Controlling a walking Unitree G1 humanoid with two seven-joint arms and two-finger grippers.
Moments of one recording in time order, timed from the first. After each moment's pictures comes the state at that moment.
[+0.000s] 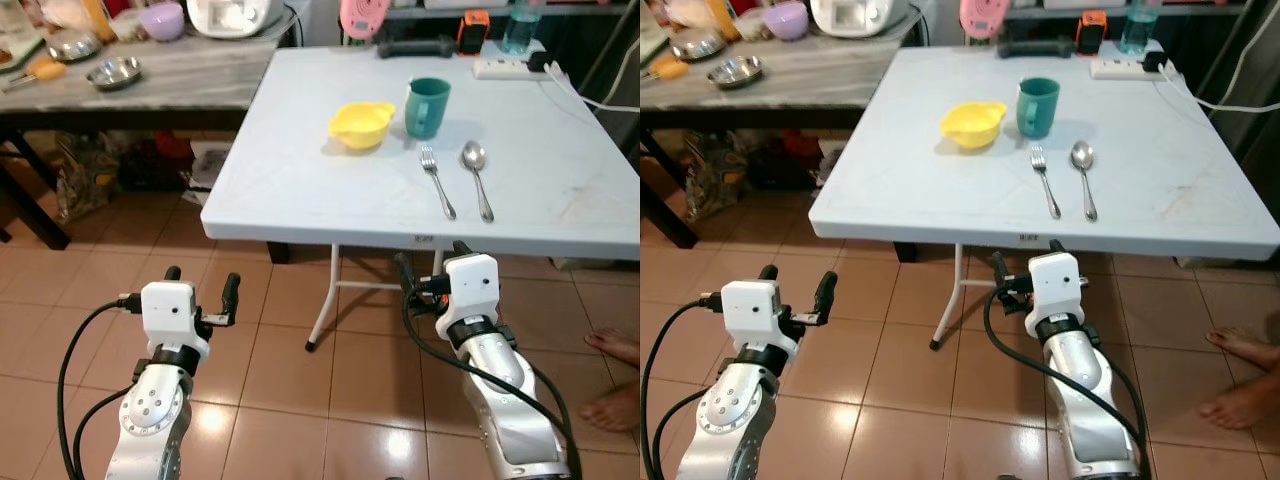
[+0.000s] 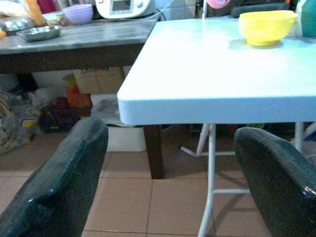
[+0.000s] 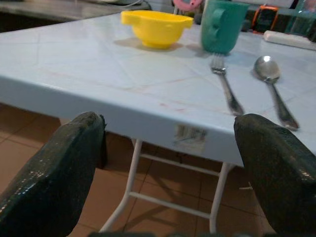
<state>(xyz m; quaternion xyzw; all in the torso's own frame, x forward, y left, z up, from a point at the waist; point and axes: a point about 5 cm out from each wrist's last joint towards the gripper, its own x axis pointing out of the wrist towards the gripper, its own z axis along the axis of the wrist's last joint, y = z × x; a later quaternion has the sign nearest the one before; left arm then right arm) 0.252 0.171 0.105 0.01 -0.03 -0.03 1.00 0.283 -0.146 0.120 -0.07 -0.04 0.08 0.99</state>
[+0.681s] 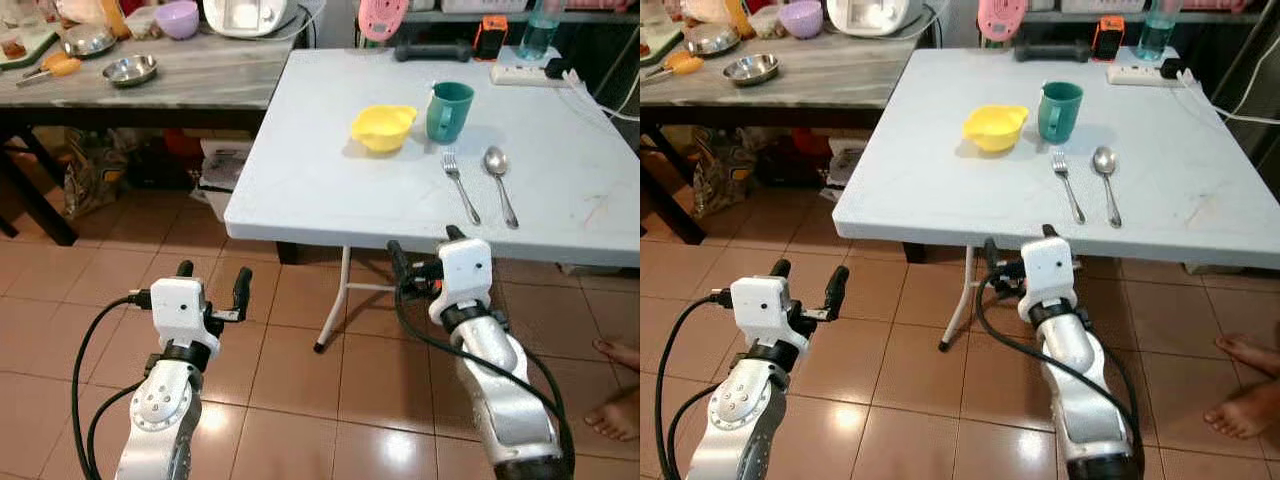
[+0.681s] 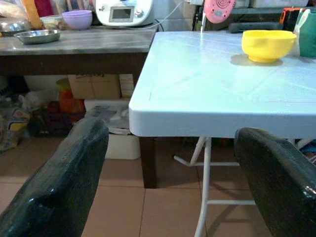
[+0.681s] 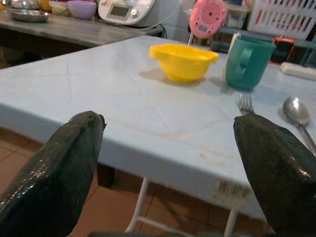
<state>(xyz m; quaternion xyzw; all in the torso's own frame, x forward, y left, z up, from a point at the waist) 0.257 0.159 0.107 -0.01 -0.05 -0.05 1.00 0.297 -0.142 0.139 -0.08 -0.08 0.09 0.99</state>
